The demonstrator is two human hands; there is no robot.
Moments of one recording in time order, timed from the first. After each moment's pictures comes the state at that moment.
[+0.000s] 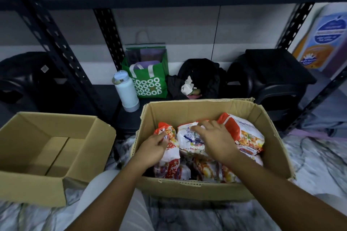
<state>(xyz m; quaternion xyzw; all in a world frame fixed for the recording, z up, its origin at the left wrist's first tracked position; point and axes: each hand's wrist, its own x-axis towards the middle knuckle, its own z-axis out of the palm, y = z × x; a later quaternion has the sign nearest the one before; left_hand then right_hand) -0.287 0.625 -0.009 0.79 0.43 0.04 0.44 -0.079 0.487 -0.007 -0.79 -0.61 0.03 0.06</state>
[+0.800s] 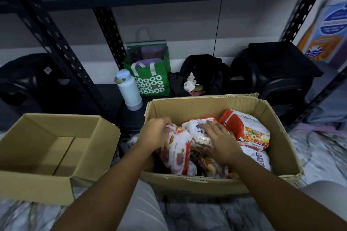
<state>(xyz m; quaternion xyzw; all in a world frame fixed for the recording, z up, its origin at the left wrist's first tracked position) -0.264 0.661 0.010 0.92 0.35 0.06 0.18 -0.073 0.475 -0.042 -0.82 -0.55 0.13 0.09</state>
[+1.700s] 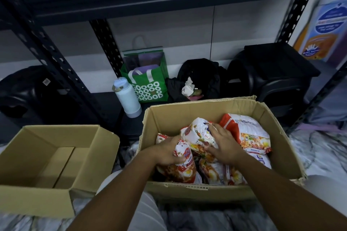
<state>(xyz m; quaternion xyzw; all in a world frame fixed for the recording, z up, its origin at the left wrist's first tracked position) -0.246 0.655 -0.023 0.88 0.25 -0.22 0.33 -0.048 0.475 -0.056 -0.82 -0.49 0.21 0.20</state>
